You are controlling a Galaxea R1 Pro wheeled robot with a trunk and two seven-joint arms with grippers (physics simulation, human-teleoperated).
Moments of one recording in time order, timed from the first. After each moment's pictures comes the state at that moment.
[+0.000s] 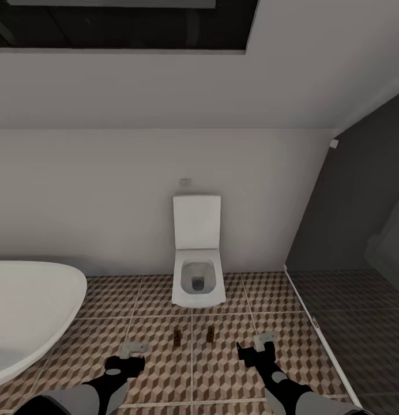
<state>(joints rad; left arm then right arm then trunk) -0.69 -0.04 -0.44 0.07 0.35 -0.17 0.15 -0.64 0.06 0.33 -0.02 -0.14 -0.41 -0.06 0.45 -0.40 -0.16</state>
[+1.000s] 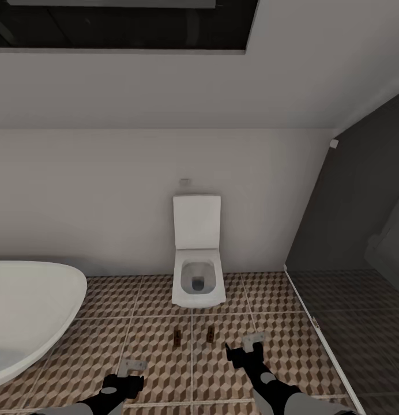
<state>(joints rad) -0.63 -0.03 -0.43 0.07 0.35 -0.17 0.10 -0.64 0.11 0.33 -0.02 -0.14 -0.41 -0.05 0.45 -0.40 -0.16</state>
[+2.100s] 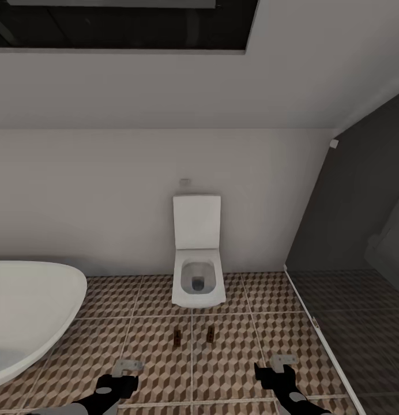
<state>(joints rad) -0.63 -0.01 -0.43 0.07 0.35 -0.17 0.11 -0.57 0.00 0.33 -0.02 -0.31 -0.35 -0.05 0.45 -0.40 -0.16</state>
